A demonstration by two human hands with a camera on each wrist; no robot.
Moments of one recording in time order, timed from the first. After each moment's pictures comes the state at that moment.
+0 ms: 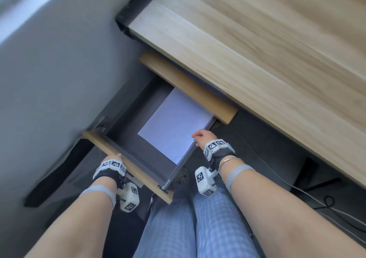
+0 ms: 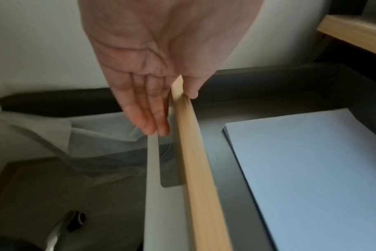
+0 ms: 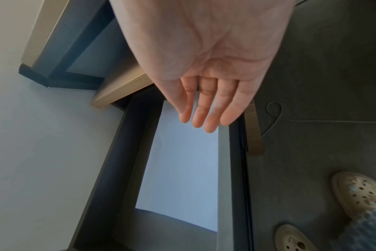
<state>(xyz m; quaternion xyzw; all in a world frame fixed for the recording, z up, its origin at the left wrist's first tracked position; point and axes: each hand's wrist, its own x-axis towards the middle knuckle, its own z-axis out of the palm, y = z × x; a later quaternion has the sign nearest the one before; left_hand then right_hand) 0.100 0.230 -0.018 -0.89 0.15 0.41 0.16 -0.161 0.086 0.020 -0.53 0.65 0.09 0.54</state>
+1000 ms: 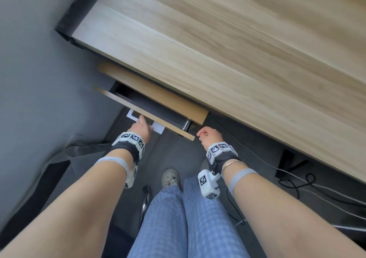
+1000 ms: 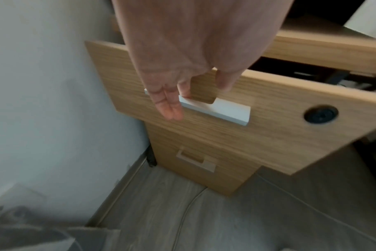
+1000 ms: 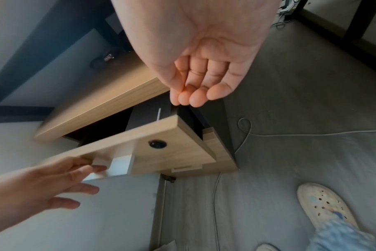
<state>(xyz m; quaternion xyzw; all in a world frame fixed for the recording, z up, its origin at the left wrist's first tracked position) -0.007 0.071 -0.016 -0.78 0.48 0.39 0.08 -0.236 0.062 0.012 -0.47 0.74 -0.02 0.47</state>
